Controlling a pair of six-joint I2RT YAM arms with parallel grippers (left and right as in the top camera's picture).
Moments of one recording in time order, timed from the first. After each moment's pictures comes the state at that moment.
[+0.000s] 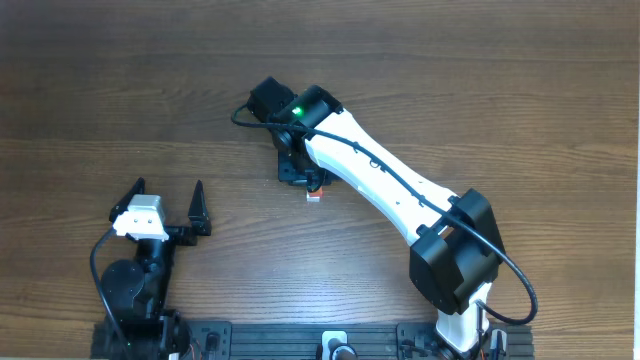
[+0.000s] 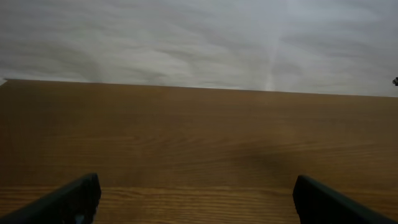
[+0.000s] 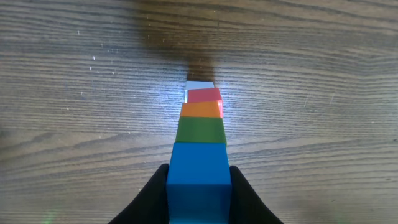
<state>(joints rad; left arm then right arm) 0.03 0.01 0.01 -0.07 0.08 -0.07 0.75 1.98 1.75 -1.30 0.04 0.72</state>
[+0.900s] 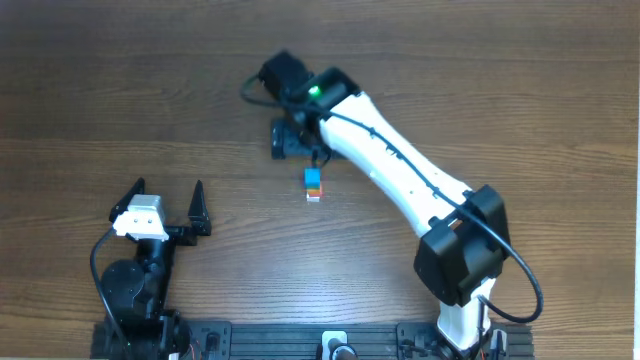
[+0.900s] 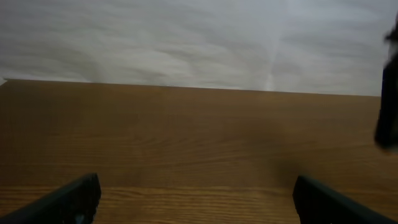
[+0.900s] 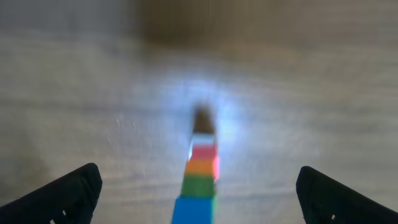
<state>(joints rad) 0.03 0.01 0.01 -0.07 0.08 -0.07 0.65 1.99 1.85 -1.23 0.07 0.62</state>
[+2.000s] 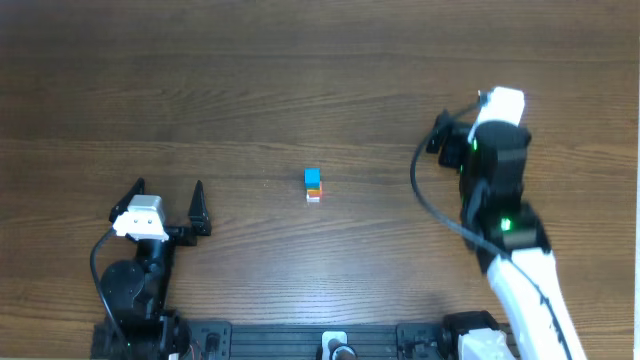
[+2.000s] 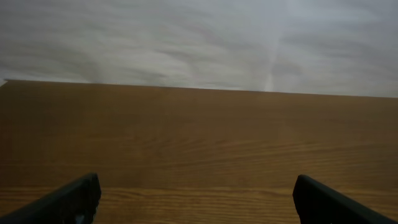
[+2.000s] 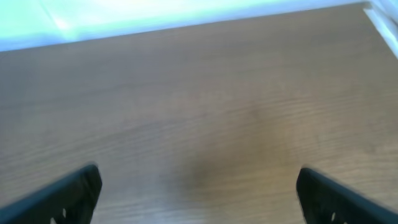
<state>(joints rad) 0.03 0.01 0.01 -0.07 0.08 -0.07 0.11 1.01 0.72 -0.22 0.26 0.17</state>
